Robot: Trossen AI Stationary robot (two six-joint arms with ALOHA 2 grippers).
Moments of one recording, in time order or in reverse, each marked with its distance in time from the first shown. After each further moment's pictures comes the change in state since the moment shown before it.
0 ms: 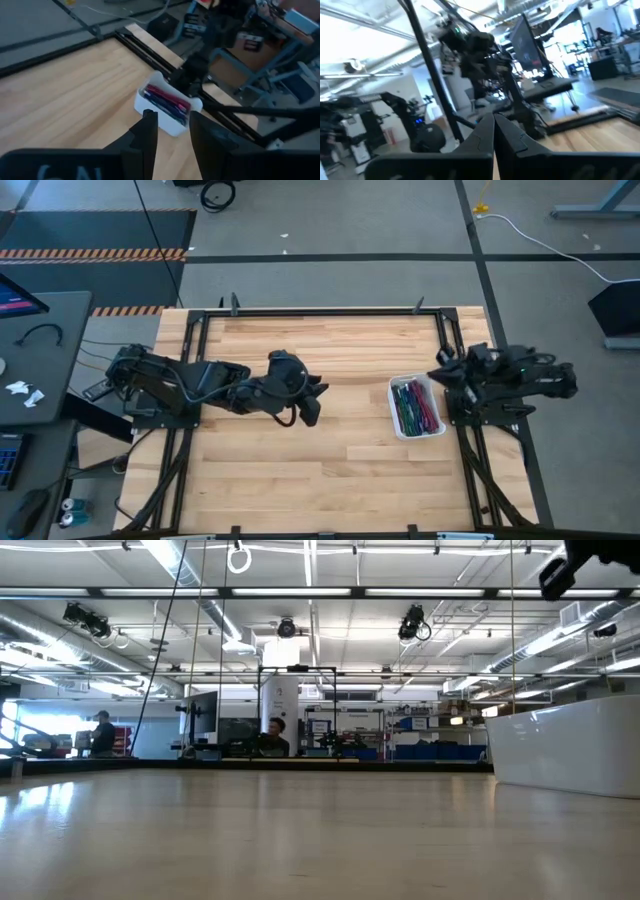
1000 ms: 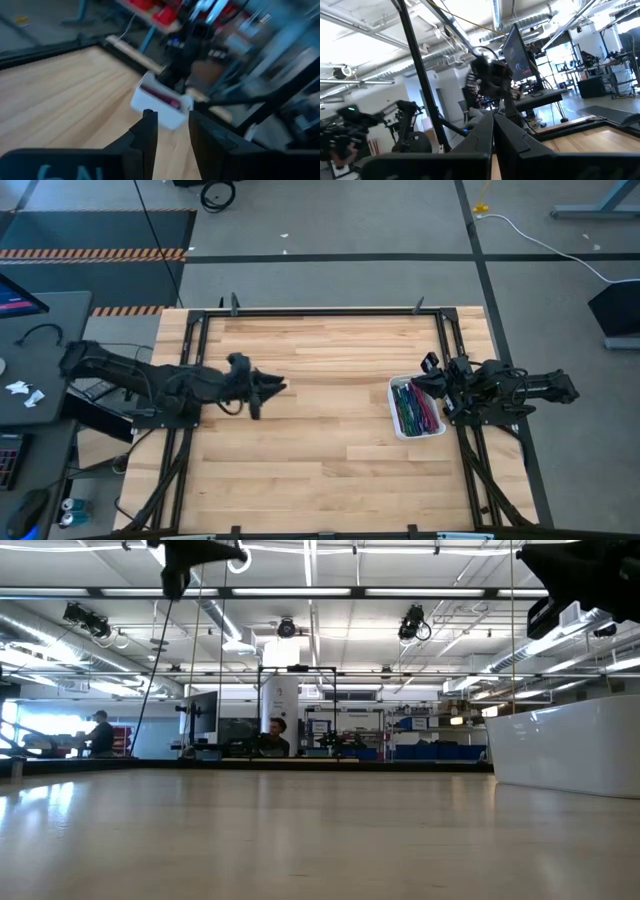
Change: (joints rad) left arm 0.069 -0.613 -0.984 0.708 0.175 0.191; right arm -0.056 -0.020 -0.320 0.378 -0.007 -0.046
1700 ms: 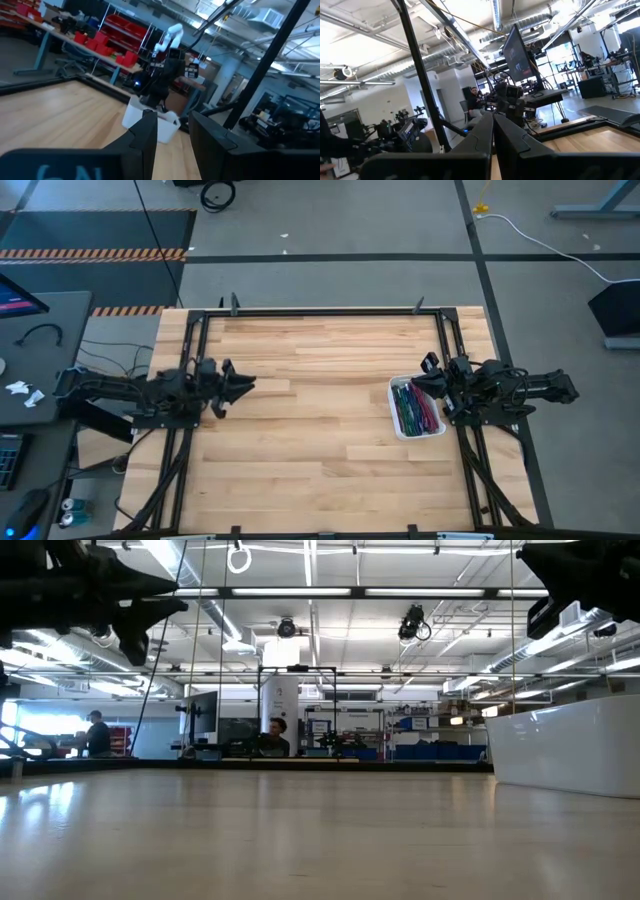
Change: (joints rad) left arm 0.198 -0.581 -0.709 0.506 0.289 0.172; right arm 0.000 0.000 0.000 0.003 -0.001 0.004
